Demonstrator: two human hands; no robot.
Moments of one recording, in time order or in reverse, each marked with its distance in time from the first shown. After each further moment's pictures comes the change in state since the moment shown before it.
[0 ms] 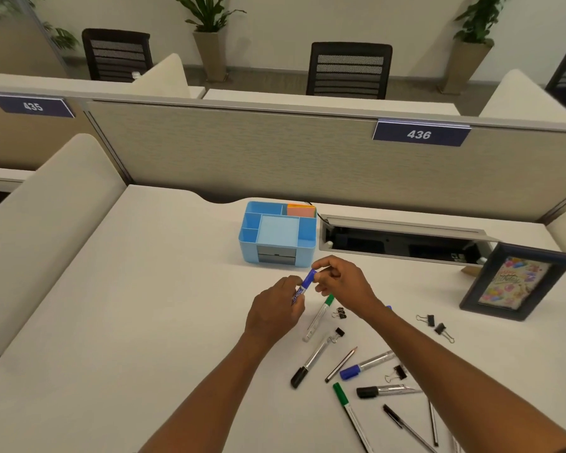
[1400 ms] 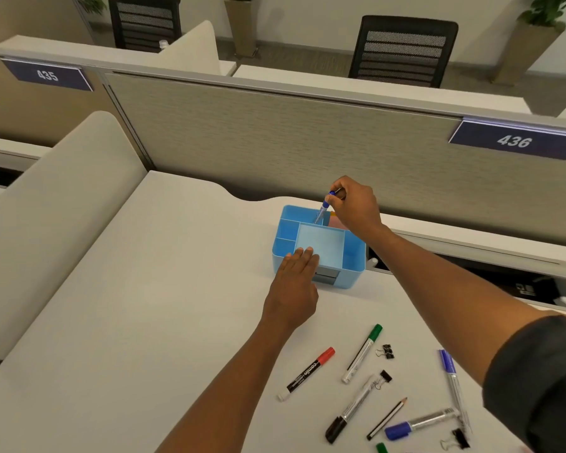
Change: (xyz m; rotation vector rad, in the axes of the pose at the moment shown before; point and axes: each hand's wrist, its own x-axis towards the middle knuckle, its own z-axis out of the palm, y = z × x) left_hand 0.085 -0.076 0.006 0.069 -0.031 -0.045; right_hand 0.218 -0.071 0.028 -0.407 0.276 -0.246
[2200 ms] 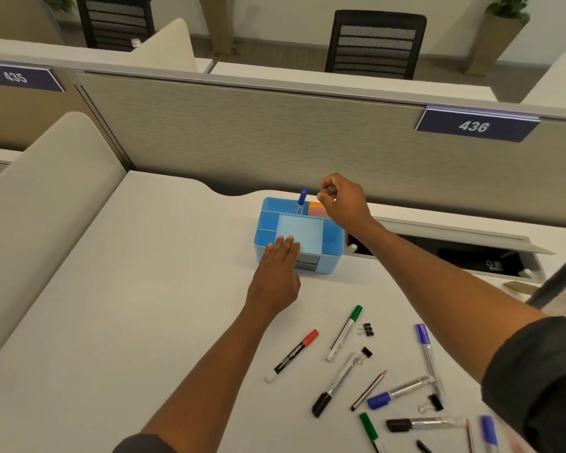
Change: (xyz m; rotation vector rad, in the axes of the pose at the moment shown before) left_hand -0.004 0.004 -0.004 0.063 -0.063 0.018; right_hand -0.032 0.011 -0.030 0.059 -0.009 0.020
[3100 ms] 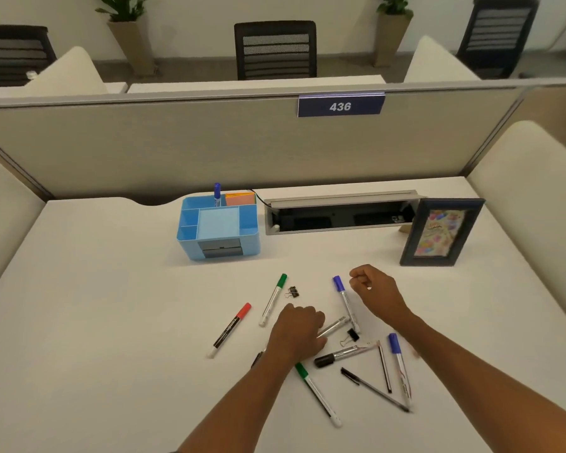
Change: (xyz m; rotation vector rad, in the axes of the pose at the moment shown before) left_hand -0.104 0.169 0.088 0.241 -0.324 0.411; right_hand -0.278 0.172 -0.124 -0.006 -0.025 0.382
